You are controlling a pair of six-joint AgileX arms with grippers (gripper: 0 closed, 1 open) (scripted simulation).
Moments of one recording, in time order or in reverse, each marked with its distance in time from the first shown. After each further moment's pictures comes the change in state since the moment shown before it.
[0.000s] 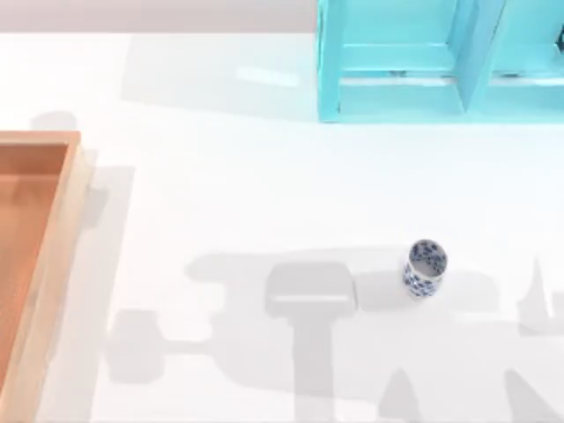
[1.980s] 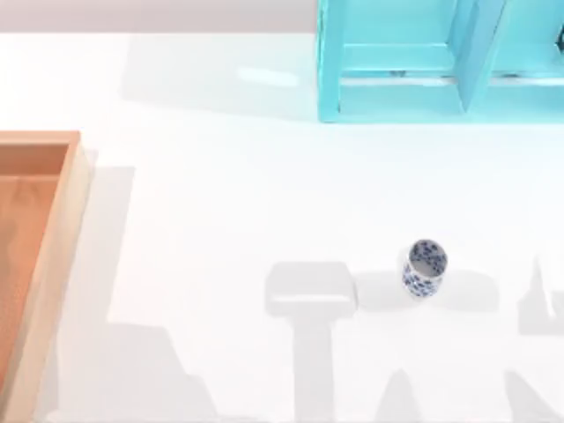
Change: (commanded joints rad) left arm 0.295 -0.264 -0.638 0.408 0.064 0.256; right arm 0.000 0.000 0.000 0.000 0.000 0.000
